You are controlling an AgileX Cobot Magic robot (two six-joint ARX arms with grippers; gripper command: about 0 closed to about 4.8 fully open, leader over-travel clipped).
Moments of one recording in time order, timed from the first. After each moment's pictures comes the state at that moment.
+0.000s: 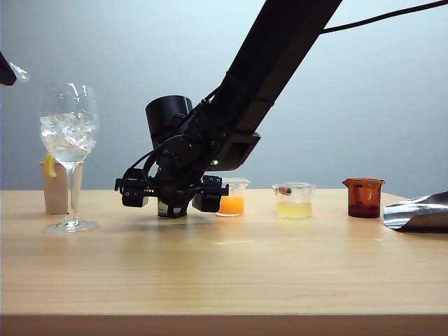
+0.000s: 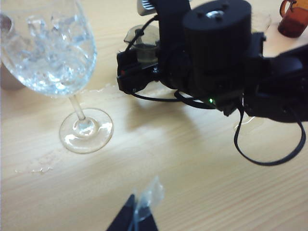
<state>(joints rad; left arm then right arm) -0.39 0.61 0.59 -0.47 0.02 0.00 0.77 2.48 1.73 0.42 0.47 0.29</state>
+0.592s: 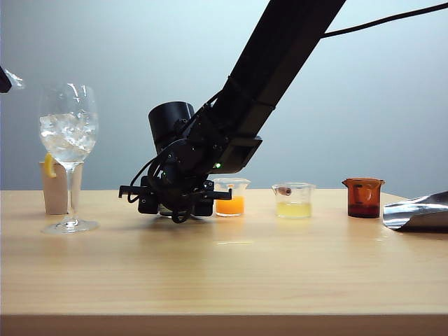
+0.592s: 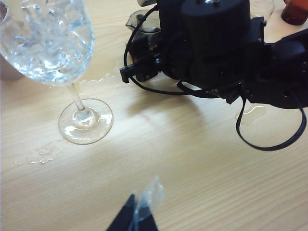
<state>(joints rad) -0.39 0.61 0.59 -0.50 0.02 0.01 0.76 2.49 1.74 0.39 0.44 0.28</state>
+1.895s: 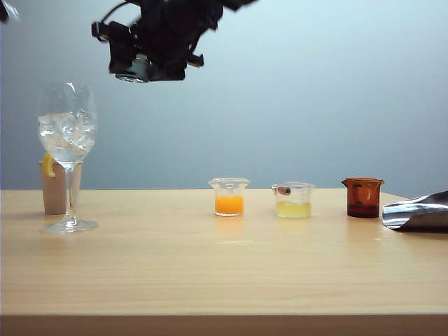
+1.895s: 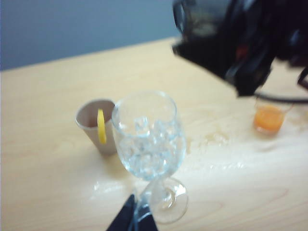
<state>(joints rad) -0.38 0.70 0.73 -0.31 -0.24 0.10 0.76 2.12 1.88 0.04 -0.02 0.04</state>
